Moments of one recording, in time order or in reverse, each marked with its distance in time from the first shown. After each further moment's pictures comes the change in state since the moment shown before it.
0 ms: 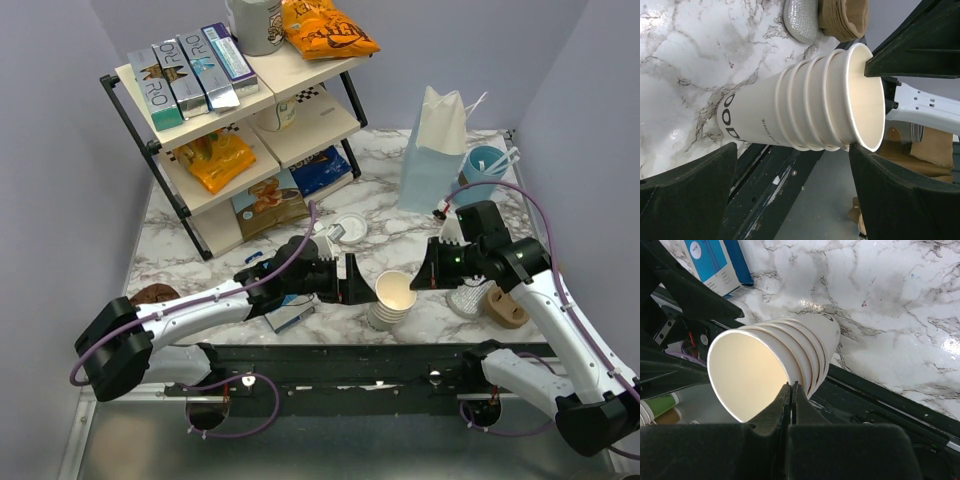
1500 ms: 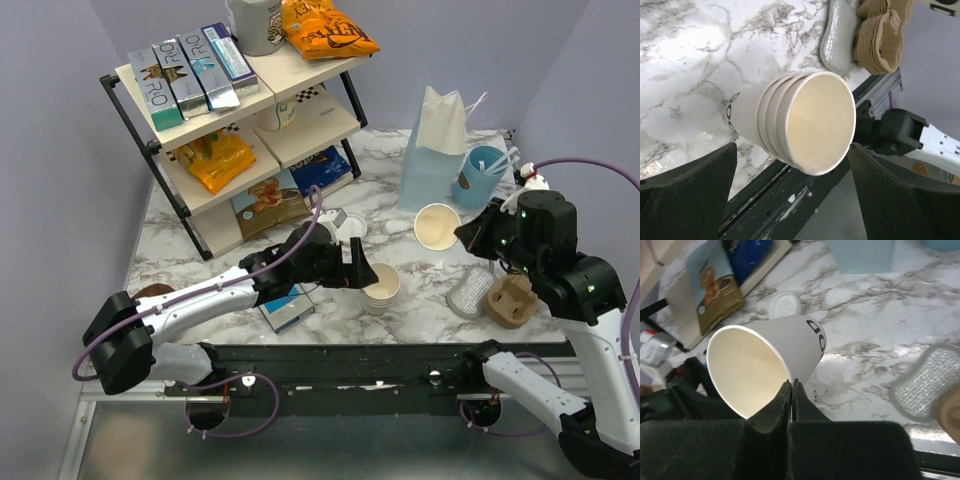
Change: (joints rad) left arm -0.007 0.056 0.176 -0.228 -0.187 0.052; right arm -0.007 -0.113 0.343 0.014 0.476 0.116
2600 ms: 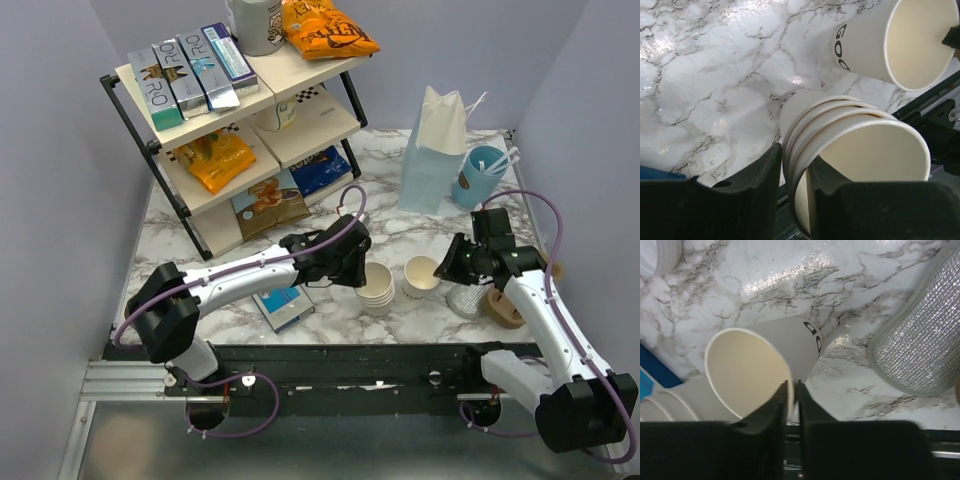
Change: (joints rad) left arm -0.042 0.270 0.278 -0.332 -0.138 0.106; right arm -0.248 0.137 -0.553 0.192 -0.193 -0.010
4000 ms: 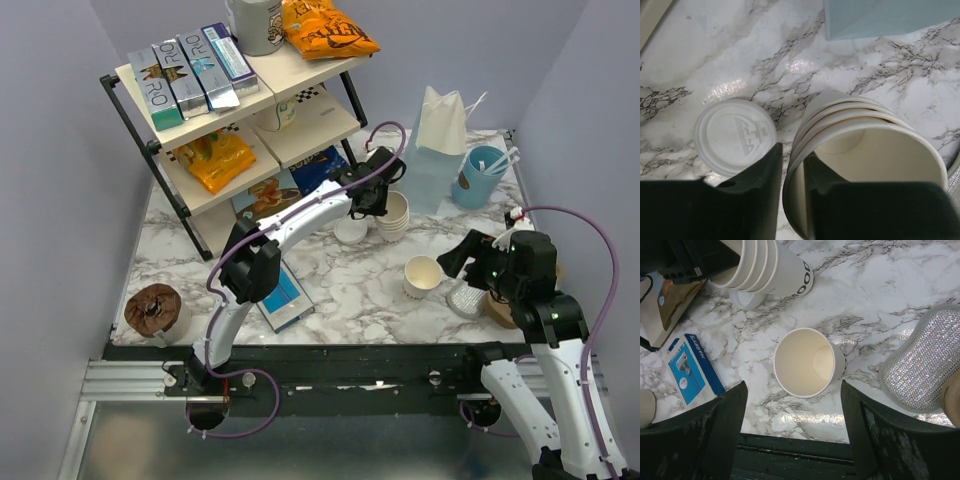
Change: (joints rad) left arm 0.175 0.652 0.916 -0.291 -0.206 0.211; right arm -0.001 -0.401 0.046 -0.018 0.009 -0.030
